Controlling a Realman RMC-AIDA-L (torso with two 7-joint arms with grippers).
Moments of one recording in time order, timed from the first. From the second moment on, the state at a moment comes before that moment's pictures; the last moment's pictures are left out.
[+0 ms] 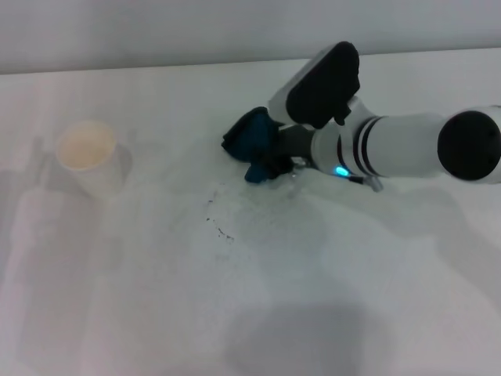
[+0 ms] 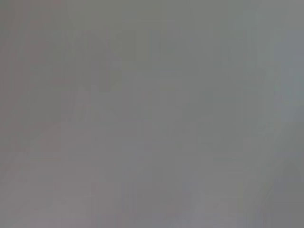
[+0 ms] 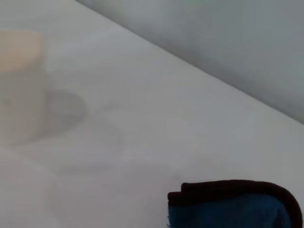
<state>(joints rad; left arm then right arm) -0.42 -2.08 2.41 0.14 -1.02 1.27 -0.59 0.67 2.03 -2.05 -0.71 1.10 0.30 -0.66</state>
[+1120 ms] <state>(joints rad) -0.42 -2.07 2.41 0.14 -1.02 1.27 -0.59 0.53 2.01 -2.02 -0.94 0.99 0.51 -0.74</state>
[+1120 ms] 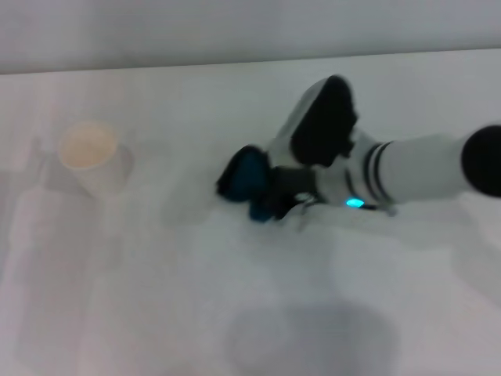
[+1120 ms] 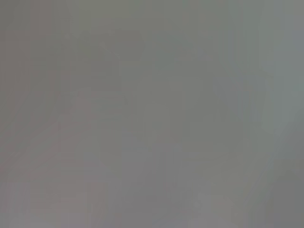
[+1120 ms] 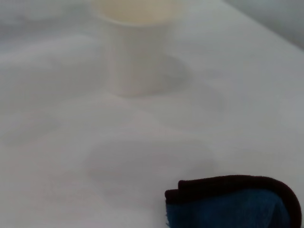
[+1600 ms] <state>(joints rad) -0.42 -2.07 2.41 0.12 -1.03 1.27 -0.59 0.40 2.01 -1.65 -1.18 0.80 0.94 -0.79</state>
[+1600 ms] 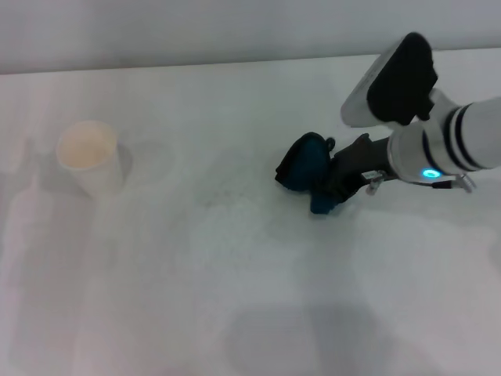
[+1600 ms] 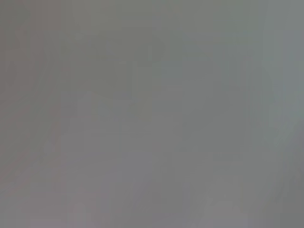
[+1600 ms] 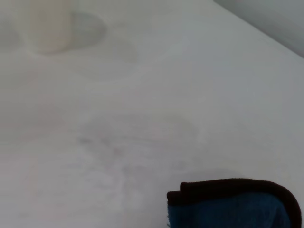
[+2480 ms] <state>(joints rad) -0.42 -2.07 2.41 0.11 -1.03 1.28 -0.59 0.36 2.01 -1.70 -1.37 0.78 1.08 -0.79</state>
